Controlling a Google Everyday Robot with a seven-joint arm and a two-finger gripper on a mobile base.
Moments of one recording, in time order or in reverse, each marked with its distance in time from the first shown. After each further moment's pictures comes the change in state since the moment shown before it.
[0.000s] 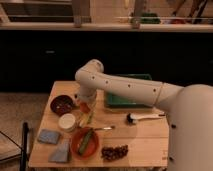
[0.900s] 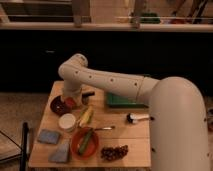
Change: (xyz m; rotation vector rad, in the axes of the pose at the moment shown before) arm -0.009 -0.089 0.000 0.056 0.004 -0.197
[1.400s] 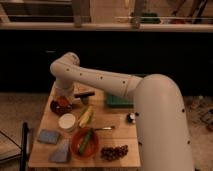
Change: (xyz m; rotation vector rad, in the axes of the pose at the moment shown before) arm 0.003 -0.041 0.017 0.024 -0.038 -0.094
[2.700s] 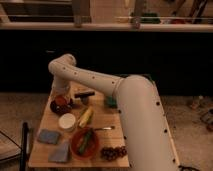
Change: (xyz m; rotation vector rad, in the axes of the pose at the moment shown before) arm 0.024 -0.016 0.040 0.009 -0.053 -0.011
